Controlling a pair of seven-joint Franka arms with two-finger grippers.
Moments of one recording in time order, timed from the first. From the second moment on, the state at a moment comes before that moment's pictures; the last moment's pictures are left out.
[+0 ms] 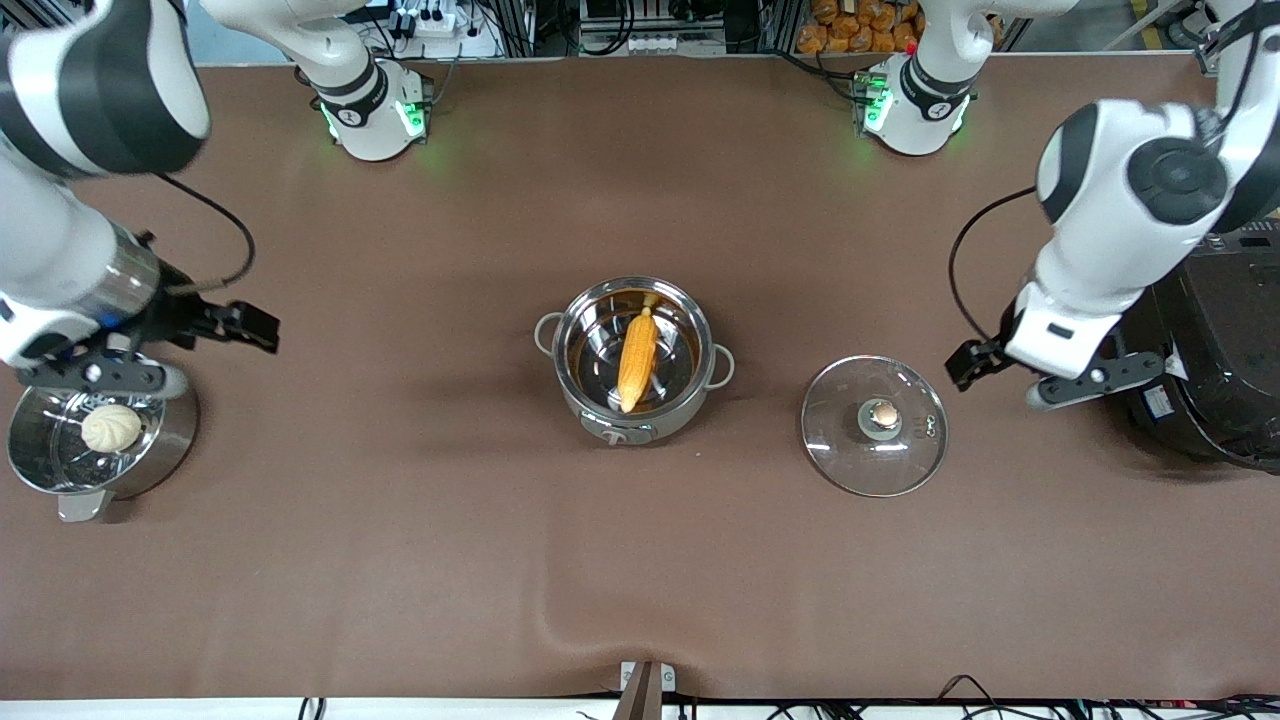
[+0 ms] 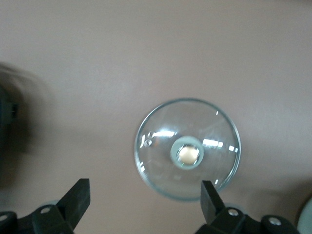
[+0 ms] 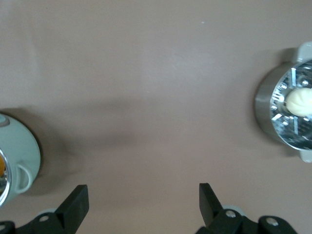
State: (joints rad) left arm -0.19 0.09 0.00 -1.84 0.10 2.02 -0.41; right arm 0.23 0.16 -0.12 -1.46 0.00 1.57 0.15
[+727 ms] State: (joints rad) left arm -0.03 -0.02 0.00 -1.58 -0.03 1.55 0.03; right arm 0.04 -0.03 -0.12 -1.58 0.00 1.52 -0.02
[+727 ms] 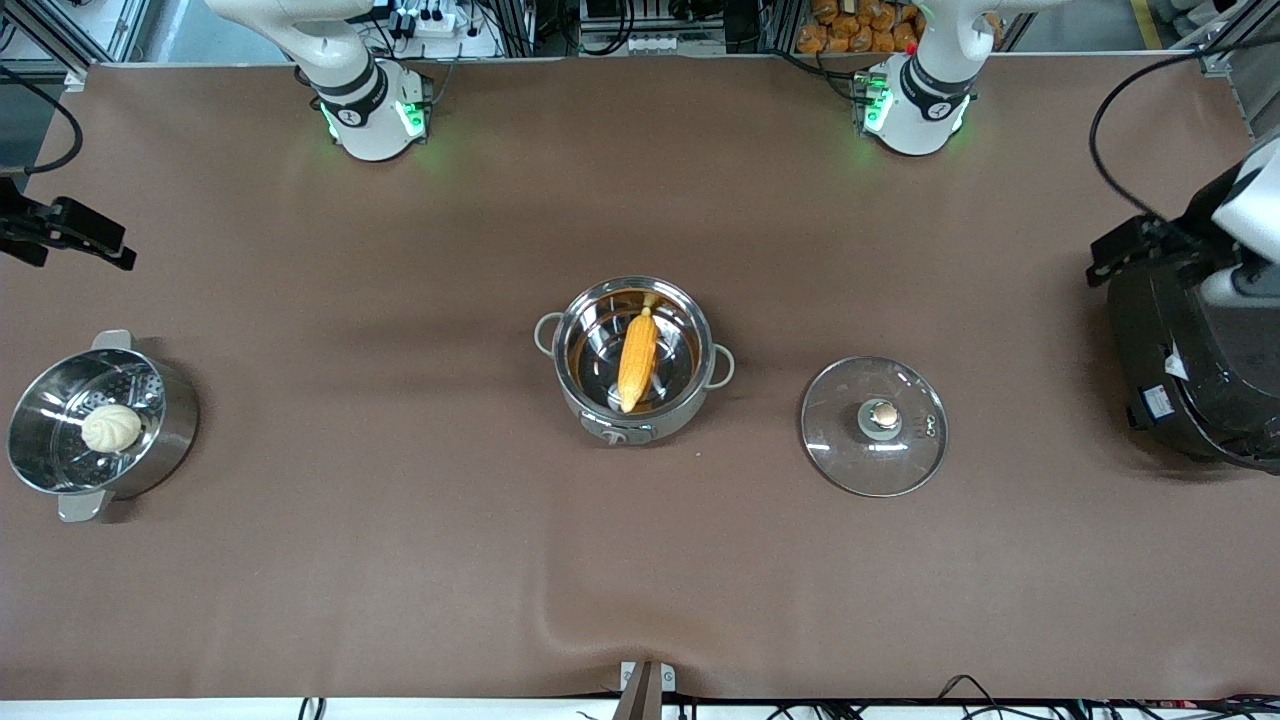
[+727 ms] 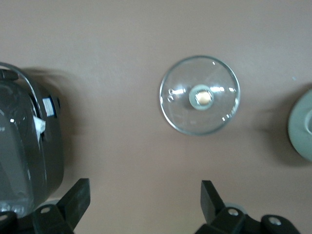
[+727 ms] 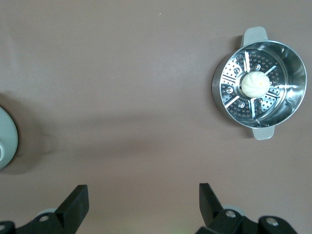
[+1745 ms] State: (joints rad) left arm -0.06 0.00 -0.06 -1.51 -0.02 1.47 0.04; right arm 0.02 -0.02 -0.12 -1.59 0.00 1.53 -0.01
